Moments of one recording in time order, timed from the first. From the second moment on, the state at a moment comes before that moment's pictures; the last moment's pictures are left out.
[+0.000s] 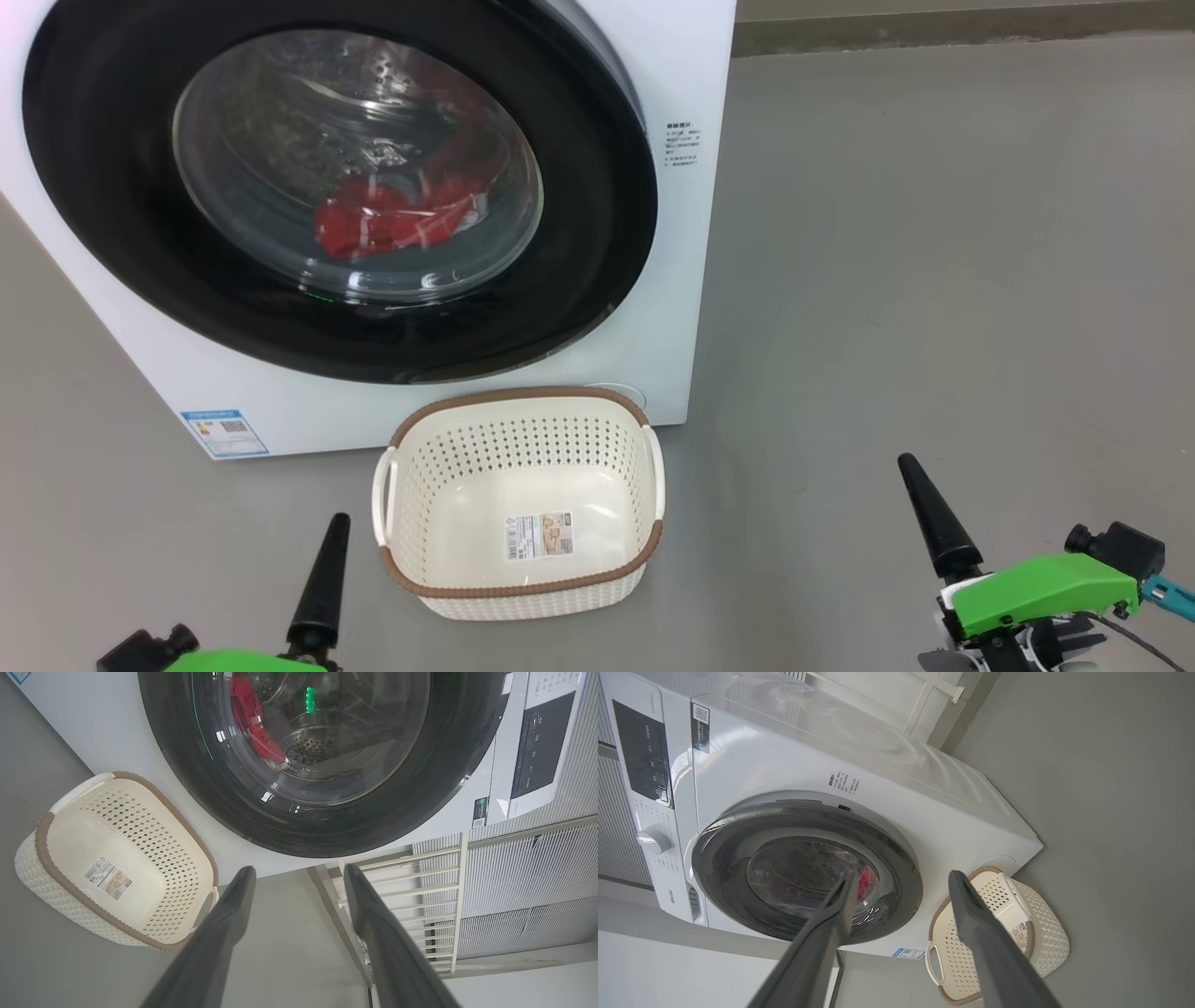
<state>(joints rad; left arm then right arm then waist) -0.07 0.02 0.01 0.31 -1.32 -0.12 0.00 -0.07 -0.04 0.02 0.35 1.32 0.13 0.01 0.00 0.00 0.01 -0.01</state>
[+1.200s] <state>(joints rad) -0.11 0.02 -0.03 0.23 -0.74 -0.12 -0.10 -0.15 -0.04 0.08 0.36 0.76 0.13 -0.10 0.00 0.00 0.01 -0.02</state>
